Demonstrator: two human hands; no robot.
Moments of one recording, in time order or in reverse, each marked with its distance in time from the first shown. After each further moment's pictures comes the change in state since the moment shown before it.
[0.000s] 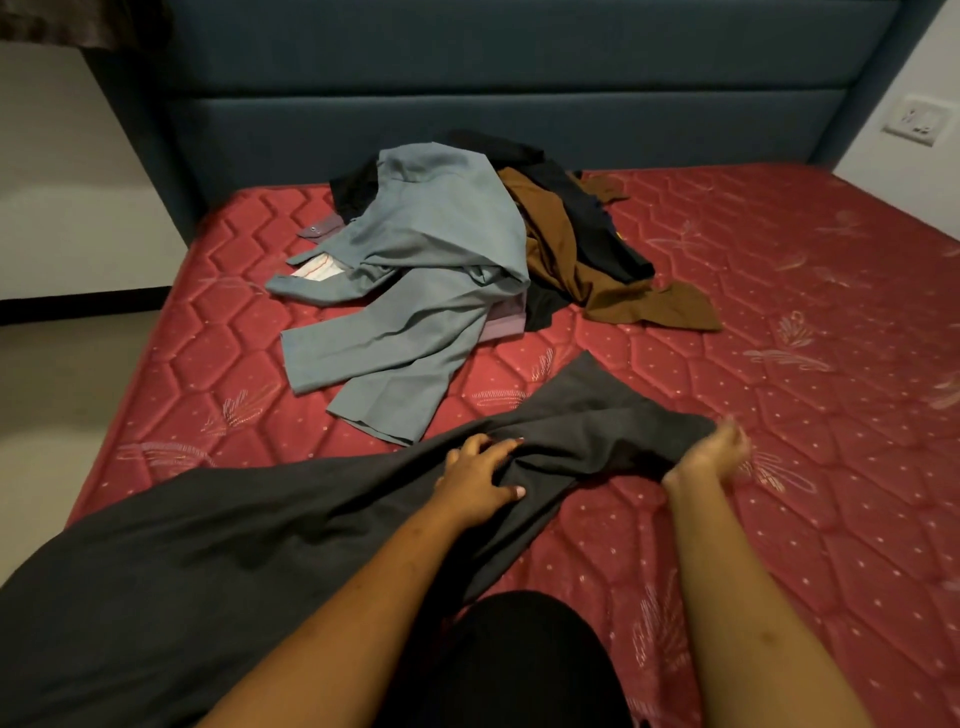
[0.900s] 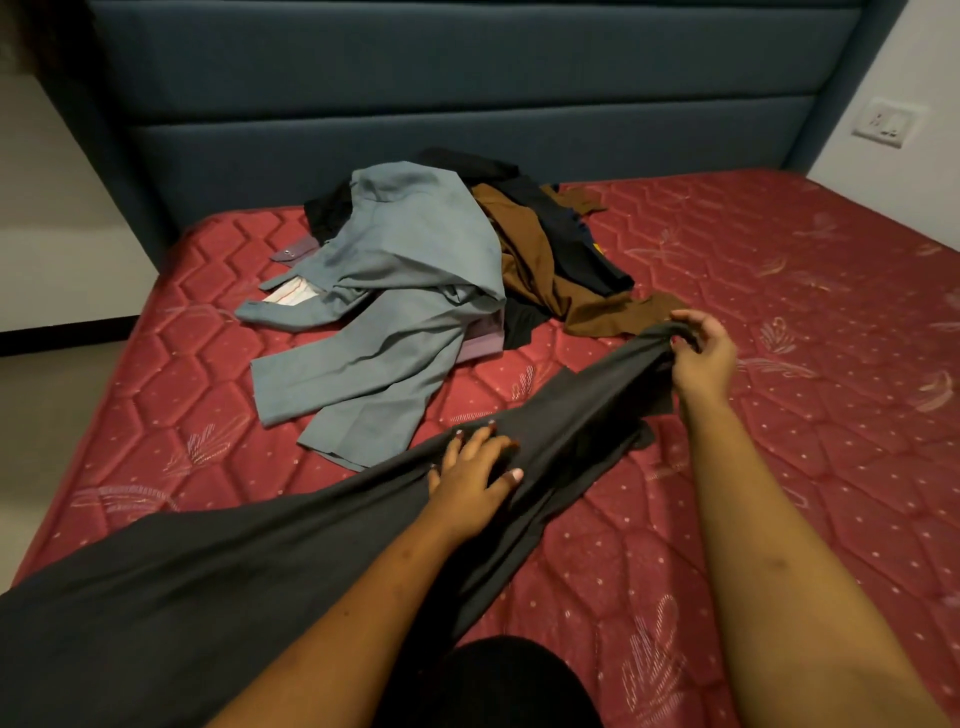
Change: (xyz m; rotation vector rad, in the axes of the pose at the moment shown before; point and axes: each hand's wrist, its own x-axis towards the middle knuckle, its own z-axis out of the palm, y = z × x) left_hand 0.020 0.025 -0.006 0.008 0.091 0.081; right_hand 0.020 -0.084 0.065 -0.390 -0.521 -0.586
